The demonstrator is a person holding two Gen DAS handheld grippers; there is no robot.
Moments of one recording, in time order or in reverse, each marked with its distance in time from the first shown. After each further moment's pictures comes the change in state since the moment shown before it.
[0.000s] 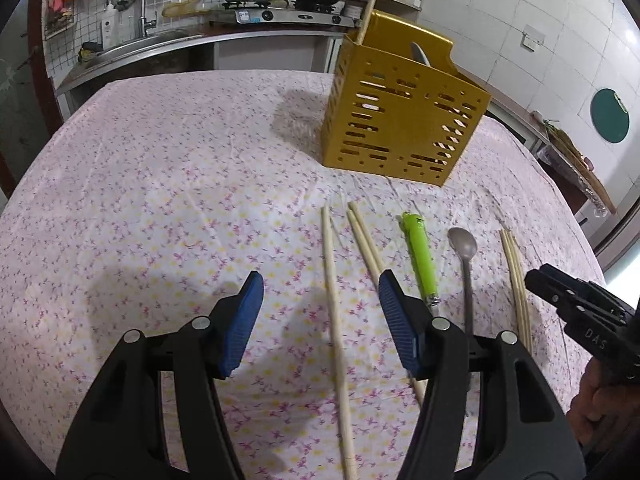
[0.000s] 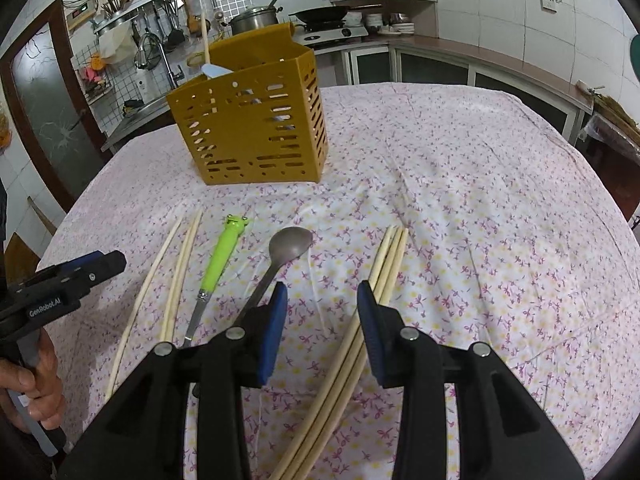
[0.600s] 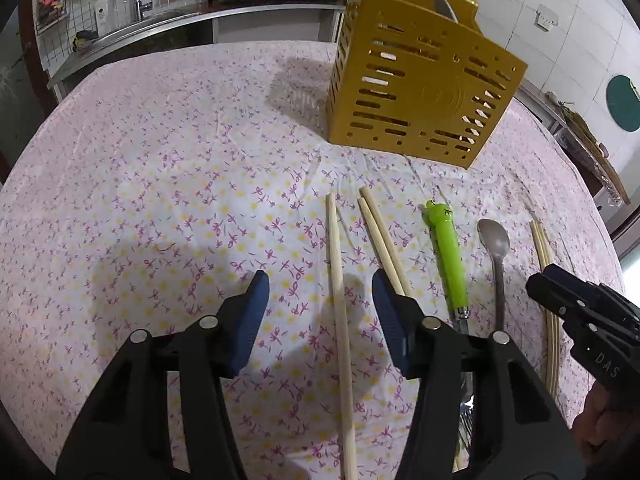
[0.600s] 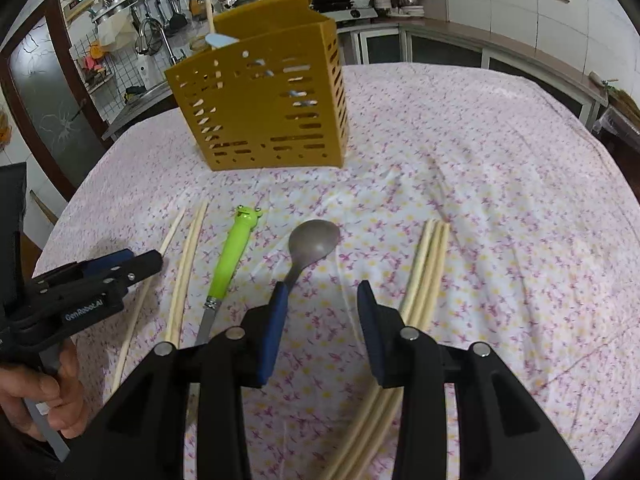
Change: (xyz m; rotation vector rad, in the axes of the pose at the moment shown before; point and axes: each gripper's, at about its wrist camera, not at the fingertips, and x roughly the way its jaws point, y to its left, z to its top) left arm 0.050 -0.004 0.013 0.007 0.094 0.044; right arm 0.033 0.019 0.006 0.001 0.070 0.028
